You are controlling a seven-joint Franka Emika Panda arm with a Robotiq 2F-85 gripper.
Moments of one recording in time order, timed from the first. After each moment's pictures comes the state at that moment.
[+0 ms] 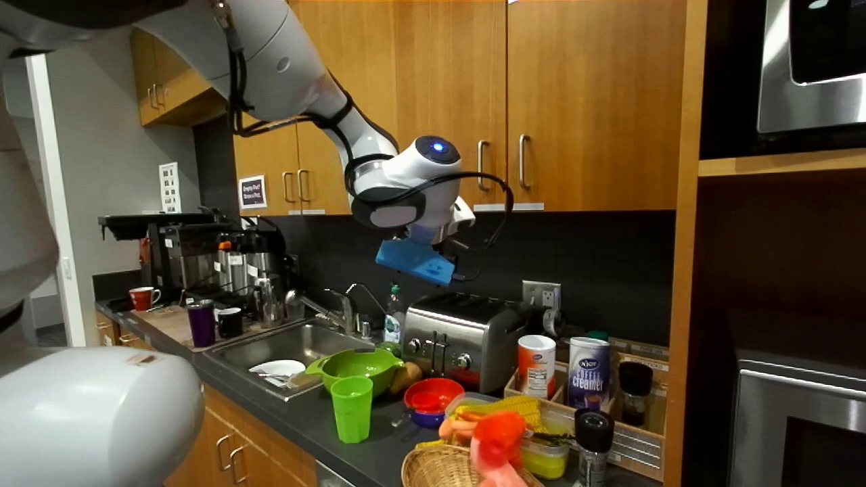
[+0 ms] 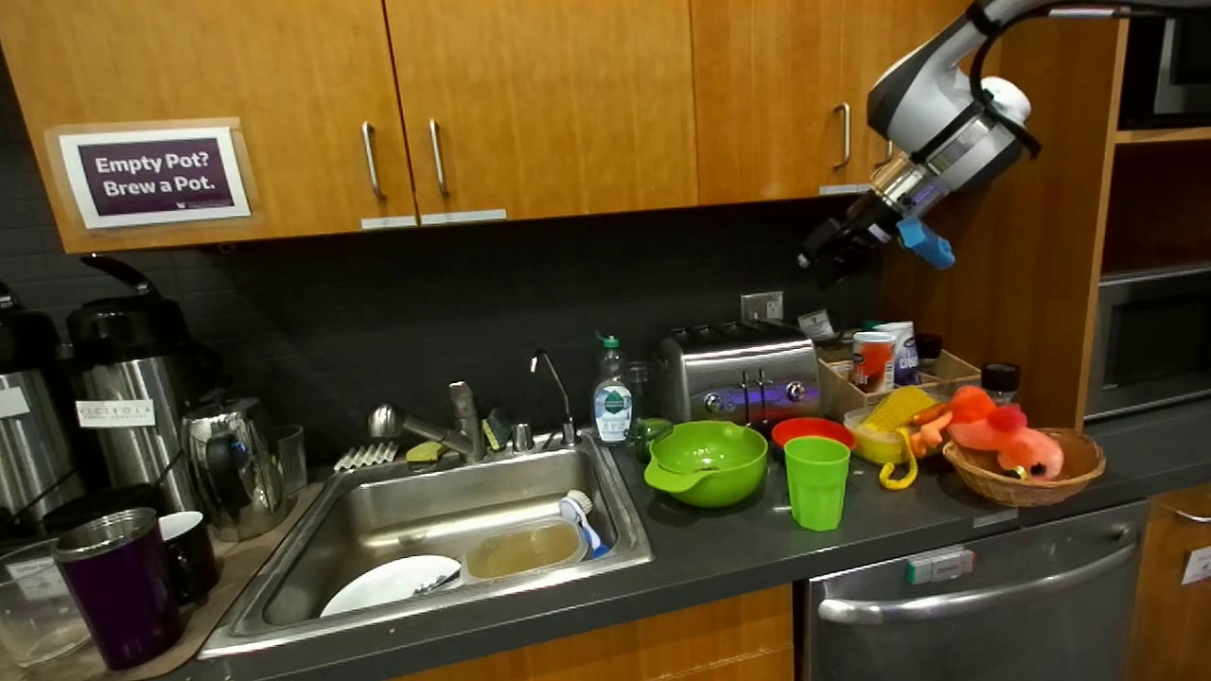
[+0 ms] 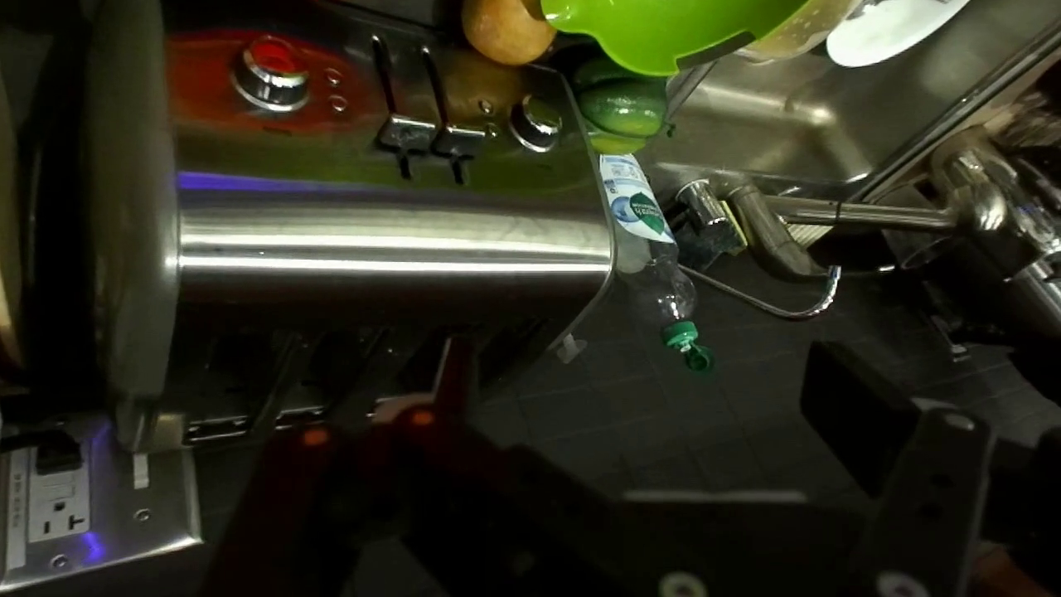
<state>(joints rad) 0.50 -0.21 -0.62 -2.32 0.88 2.62 -0.99</state>
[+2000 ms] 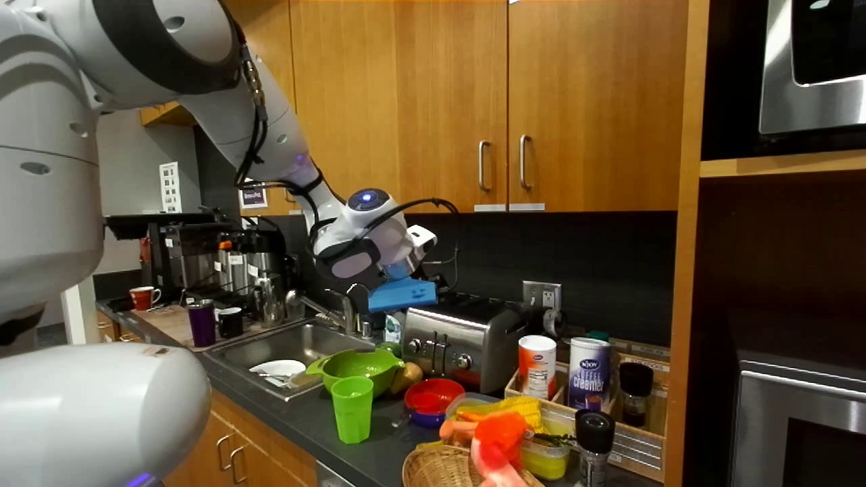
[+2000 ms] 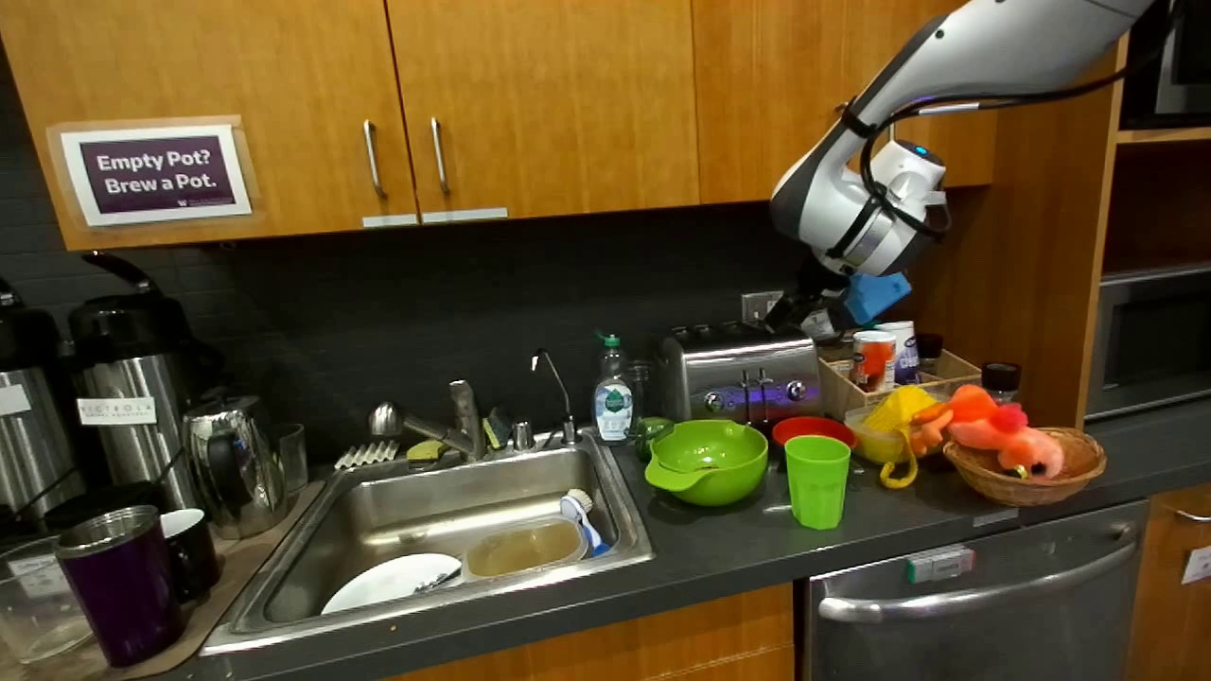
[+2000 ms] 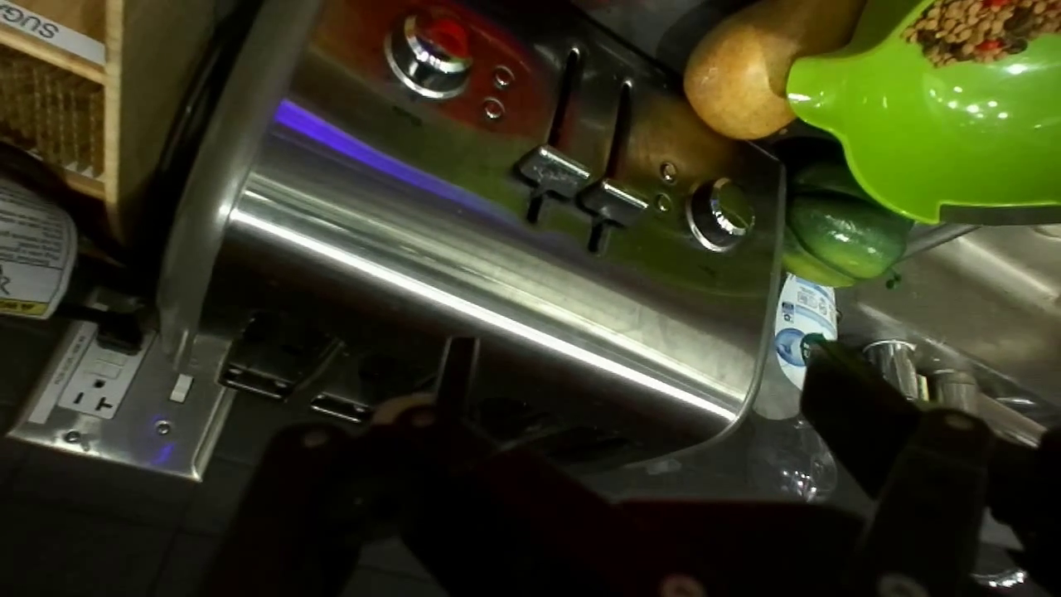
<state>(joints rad) 0.64 0.07 -0.54 -2.33 0.95 3.14 -1.17</state>
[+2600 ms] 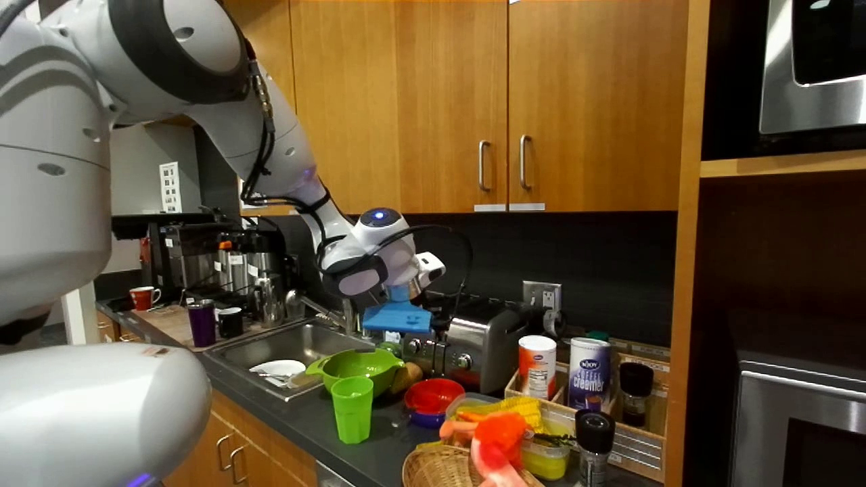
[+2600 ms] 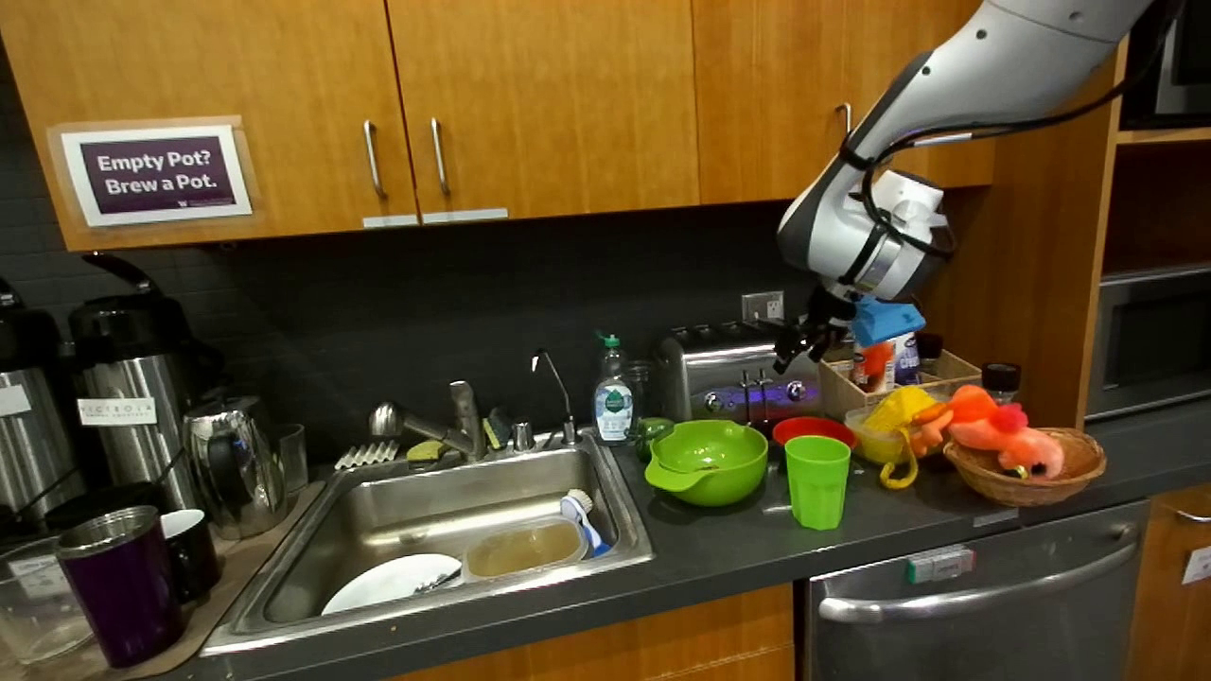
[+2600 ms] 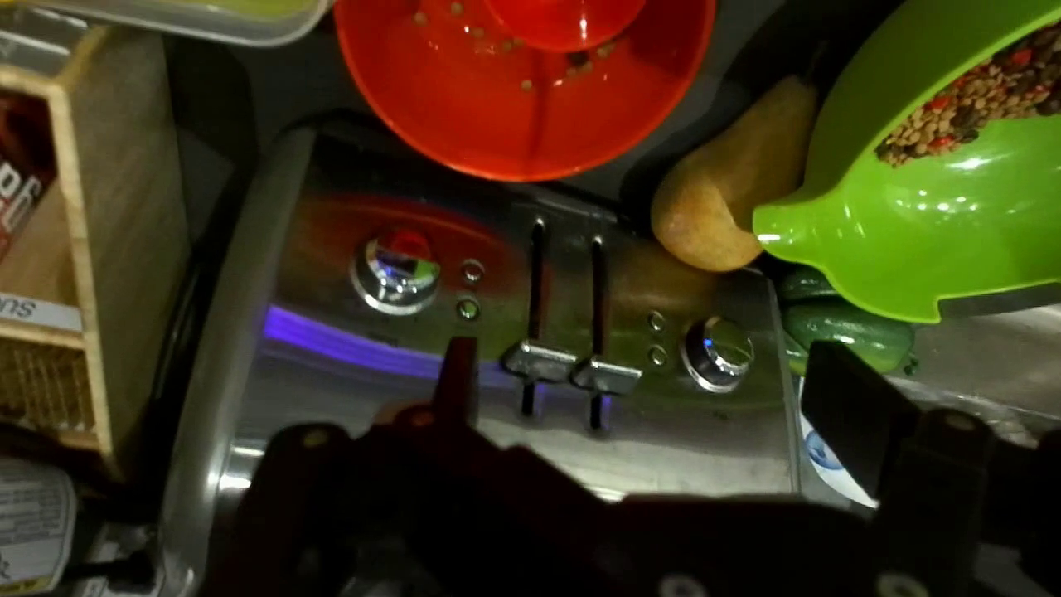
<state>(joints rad) 0.64 0.13 -0.58 -2.36 0.91 3.04 -0.95</state>
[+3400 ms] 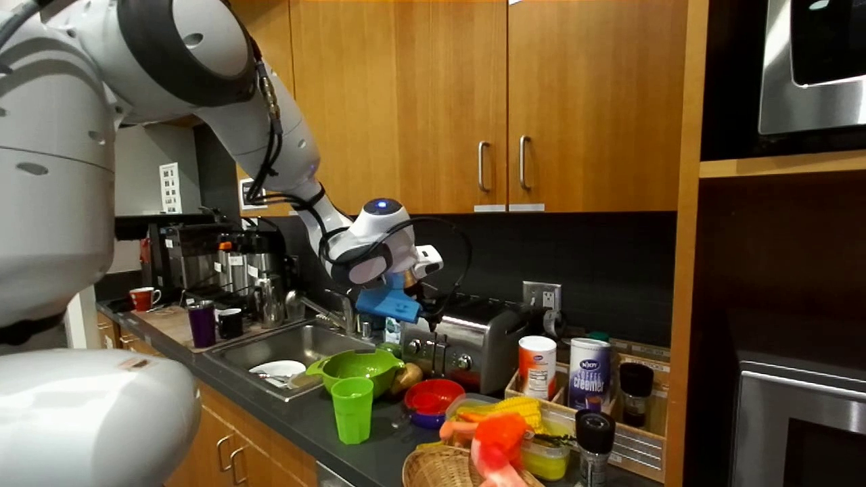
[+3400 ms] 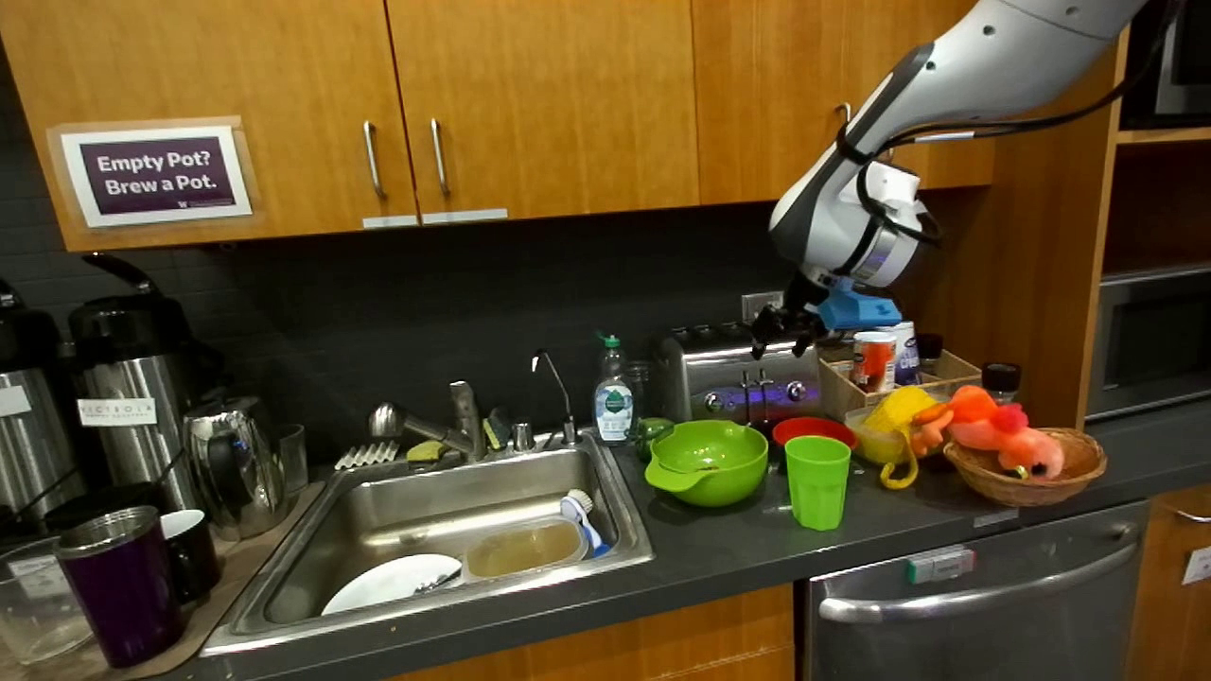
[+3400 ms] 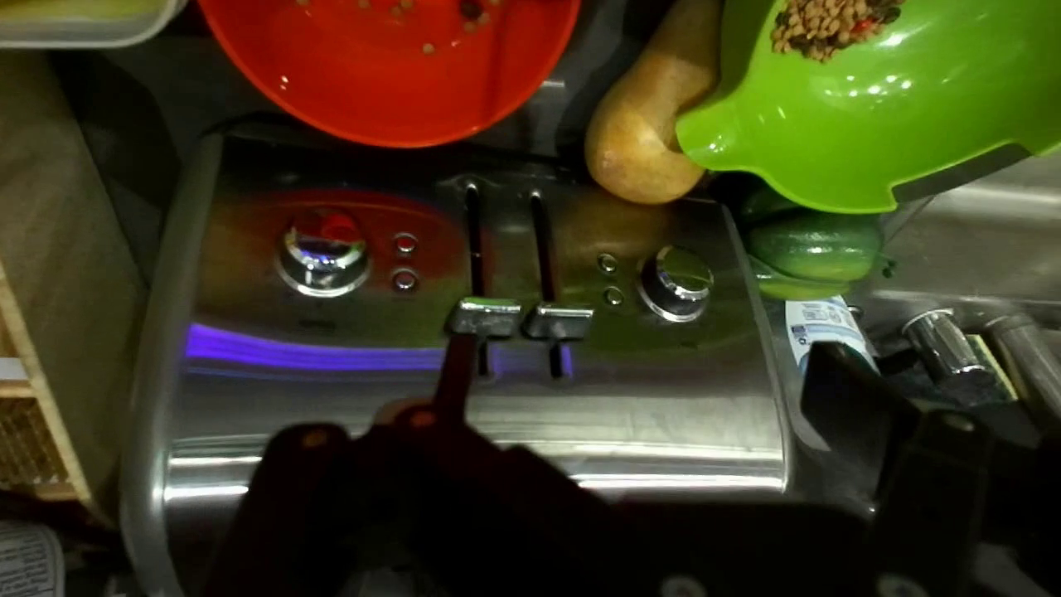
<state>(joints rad) 0.43 0.13 -0.37 -2.30 0.71 2.98 -0.59</state>
